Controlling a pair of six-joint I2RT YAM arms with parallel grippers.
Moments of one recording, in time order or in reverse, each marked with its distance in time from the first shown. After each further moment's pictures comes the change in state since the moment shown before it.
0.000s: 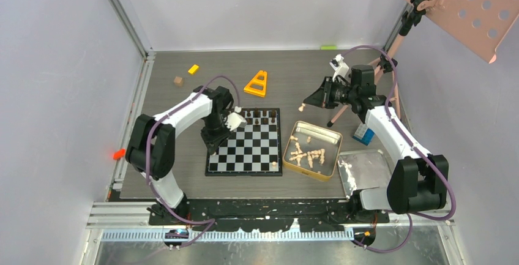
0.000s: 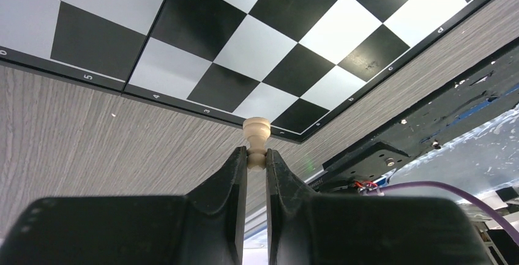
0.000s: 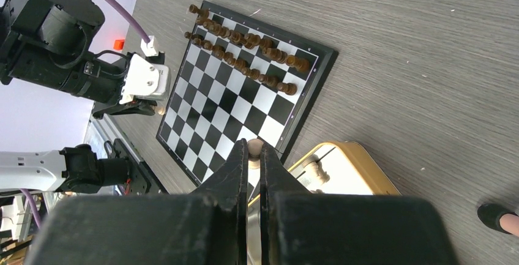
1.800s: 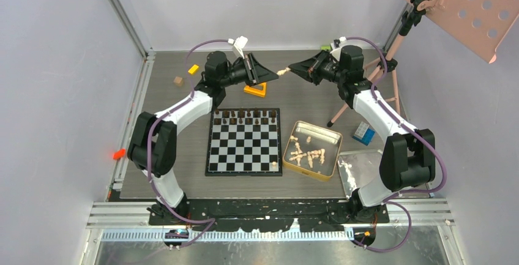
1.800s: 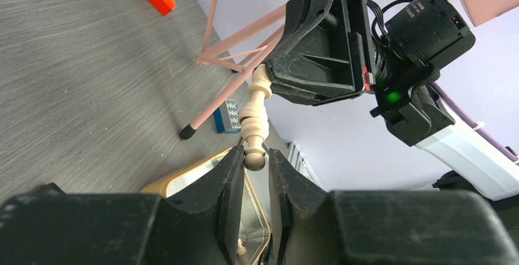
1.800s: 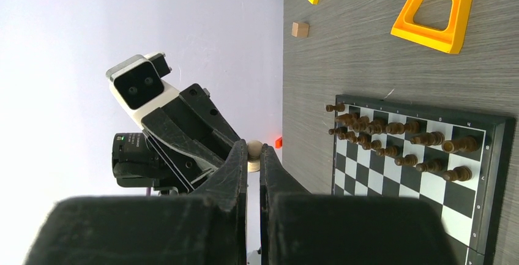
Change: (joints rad) left arm 0.014 0.029 0.024 1.658 0.608 -1.430; right arm 0.093 0.200 0.176 0.365 0.095 0.870
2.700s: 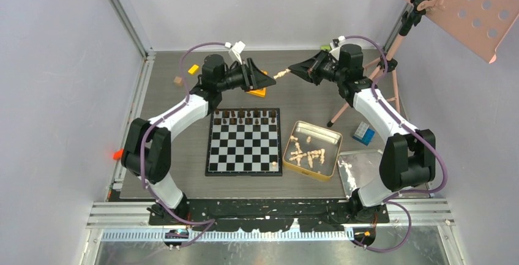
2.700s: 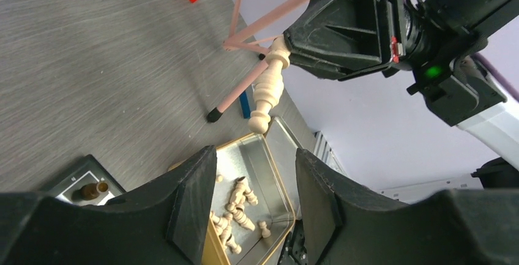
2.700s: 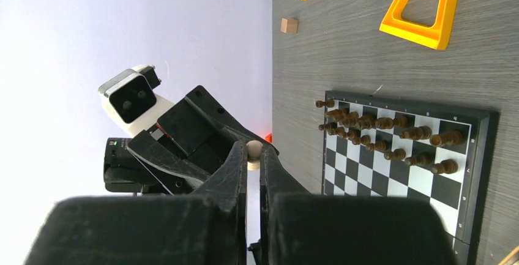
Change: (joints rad) left arm 0.006 -0.086 -0.076 -0.116 -0.028 0.157; right arm 0.003 0.000 0.034 -0.085 0.006 -0.060
